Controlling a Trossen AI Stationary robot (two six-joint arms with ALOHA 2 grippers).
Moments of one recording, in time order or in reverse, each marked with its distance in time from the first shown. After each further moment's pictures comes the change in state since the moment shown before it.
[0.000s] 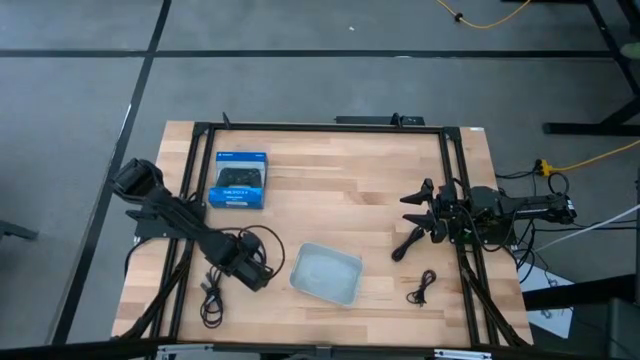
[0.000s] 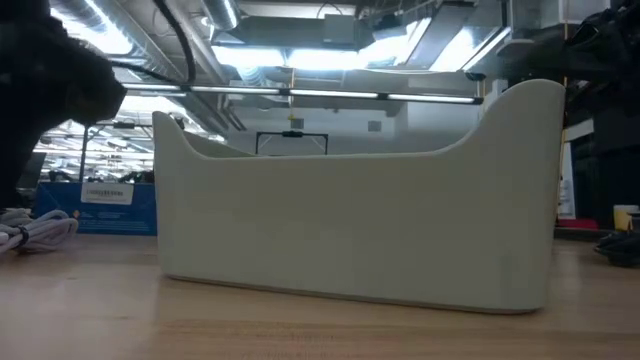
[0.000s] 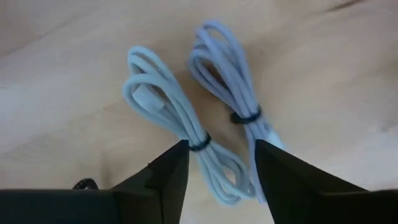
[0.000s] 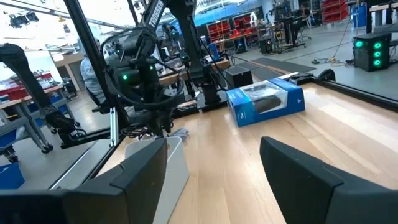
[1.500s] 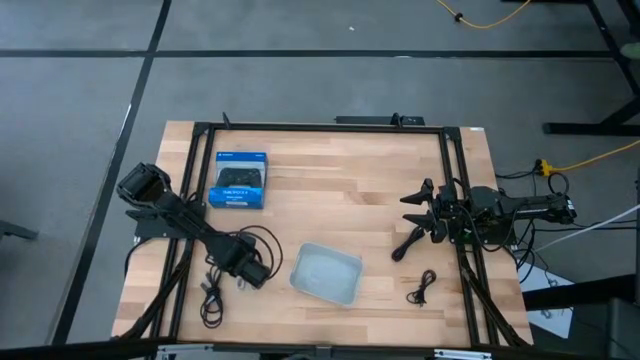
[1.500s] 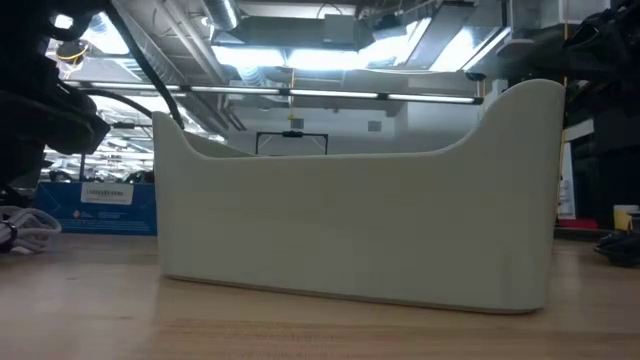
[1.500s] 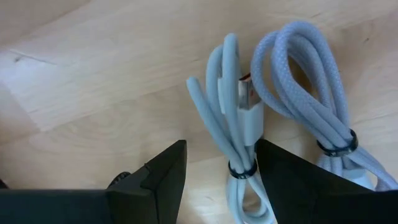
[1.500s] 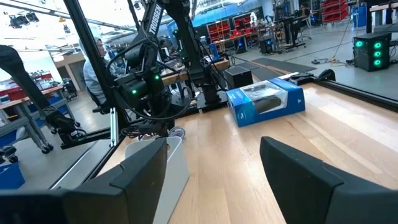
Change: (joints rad) left arm 0.019 0.070 -0.023 -0.070 0.130 -0.030; right arm 0.000 0.000 0.000 0.000 0.000 0.001
